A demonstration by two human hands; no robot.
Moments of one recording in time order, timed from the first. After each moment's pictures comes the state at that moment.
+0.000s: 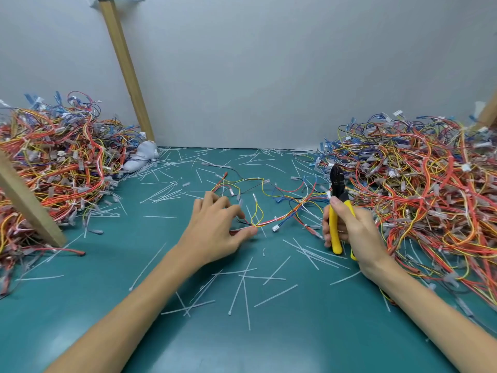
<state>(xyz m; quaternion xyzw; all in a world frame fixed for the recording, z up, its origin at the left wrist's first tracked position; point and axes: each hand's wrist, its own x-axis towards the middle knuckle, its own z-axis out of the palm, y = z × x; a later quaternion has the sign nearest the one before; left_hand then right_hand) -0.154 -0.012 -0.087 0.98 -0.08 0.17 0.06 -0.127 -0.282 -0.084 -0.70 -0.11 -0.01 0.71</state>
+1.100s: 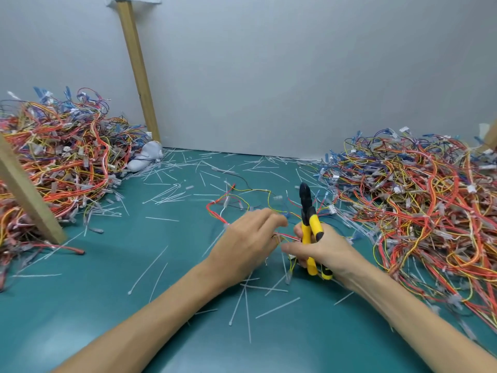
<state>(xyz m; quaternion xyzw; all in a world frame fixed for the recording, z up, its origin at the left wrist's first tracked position) -0.163 -0.055 -0.085 0.87 -0.31 0.35 0.15 -0.124 -0.243 -0.083 -0.75 -0.15 0.18 0.62</state>
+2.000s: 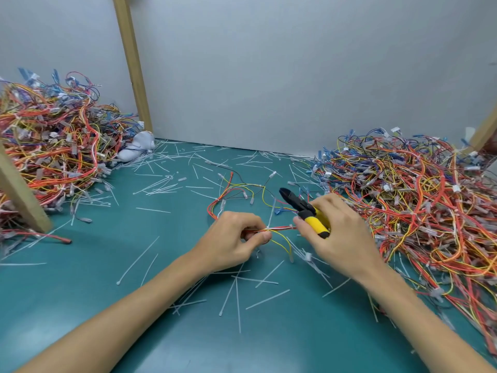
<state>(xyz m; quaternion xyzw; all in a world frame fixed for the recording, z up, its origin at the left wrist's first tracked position) -0.159 -0.042 -0.094 0.88 -0.21 0.16 0.39 -0.138 -0.269 -0.059 -0.90 -0.26 -0.24 0.25</state>
